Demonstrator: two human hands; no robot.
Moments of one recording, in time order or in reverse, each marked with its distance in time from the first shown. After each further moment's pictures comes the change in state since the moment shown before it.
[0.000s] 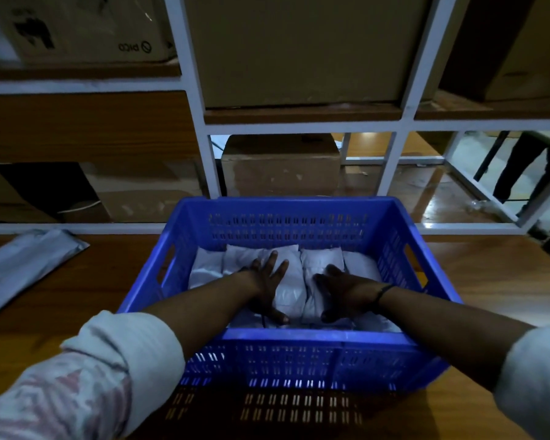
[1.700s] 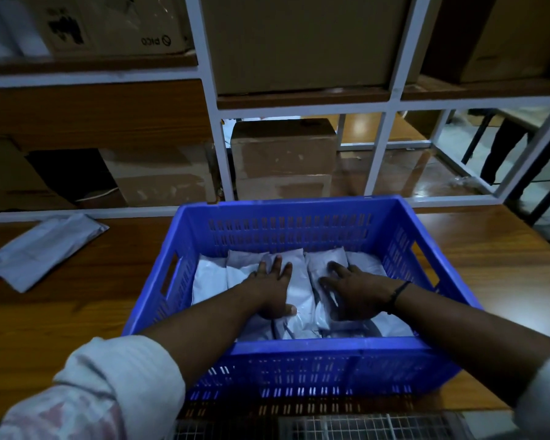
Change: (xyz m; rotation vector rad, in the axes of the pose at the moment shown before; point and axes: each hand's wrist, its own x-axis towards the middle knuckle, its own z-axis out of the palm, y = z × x) left_hand -0.086 0.037 0.069 -0.137 0.110 0.040; right_hand -0.088 -0.055 0.047 -0.231 0.023 -0.045
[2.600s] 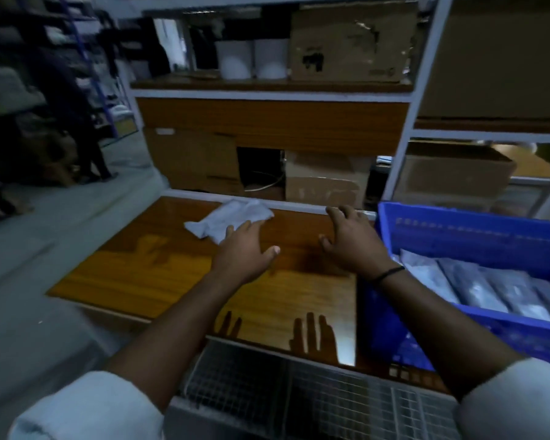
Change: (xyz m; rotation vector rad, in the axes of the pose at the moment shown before) left_hand -0.314 -0.347 0.088 -0.459 0.843 -0.404; right_hand 0.092 -0.393 -0.178 0.390 0.702 0.067
